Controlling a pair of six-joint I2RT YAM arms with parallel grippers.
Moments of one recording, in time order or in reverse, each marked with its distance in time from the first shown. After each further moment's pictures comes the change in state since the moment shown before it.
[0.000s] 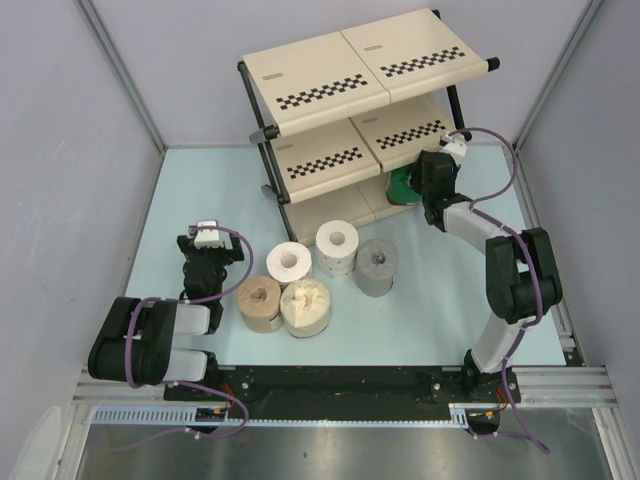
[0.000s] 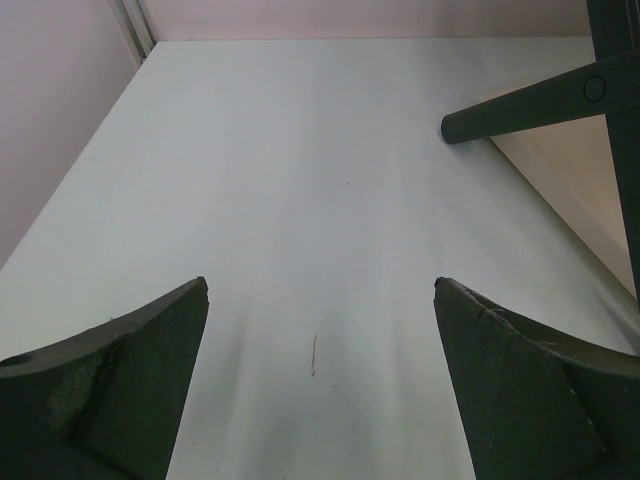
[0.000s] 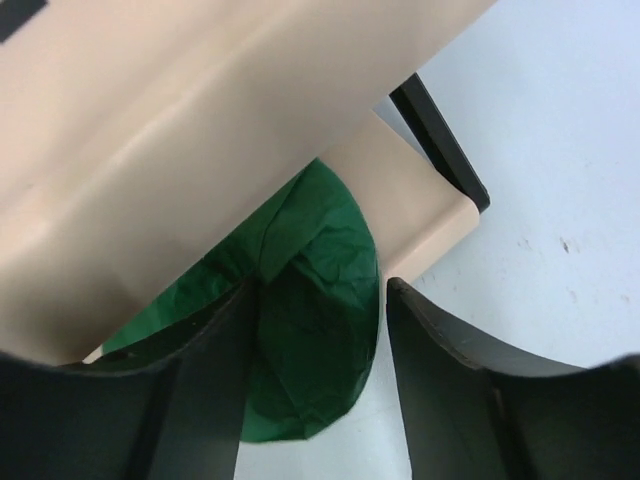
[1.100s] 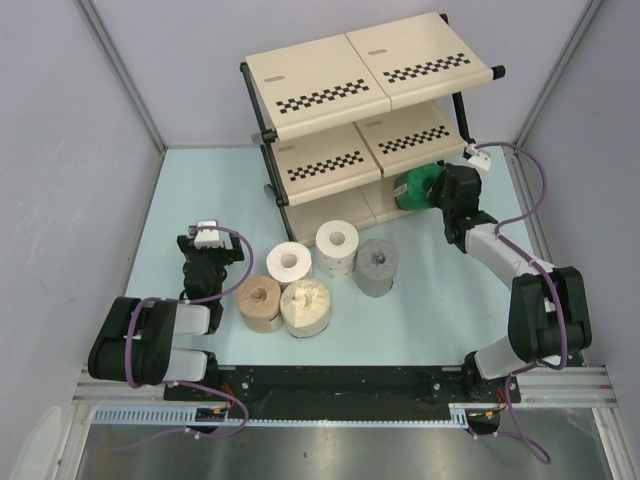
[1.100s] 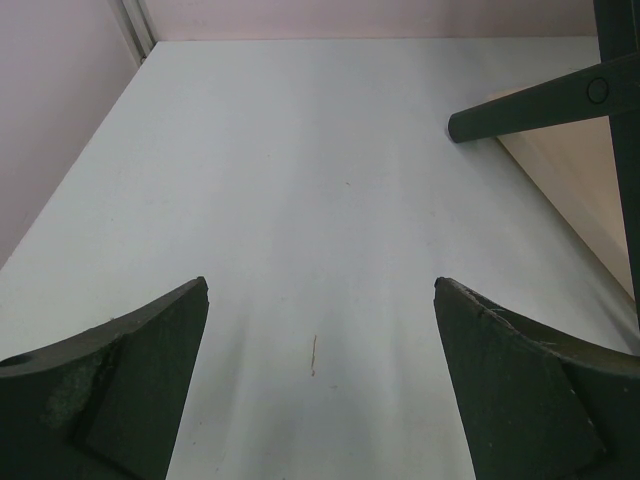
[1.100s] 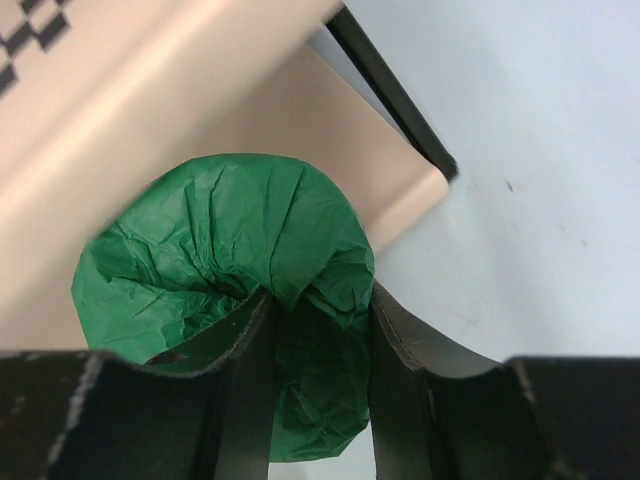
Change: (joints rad) left arm 0.000 0.000 0.000 0.000 0.000 0.000; right arm -0.063 -0.294 -0.230 -0.037 -0.082 0.067
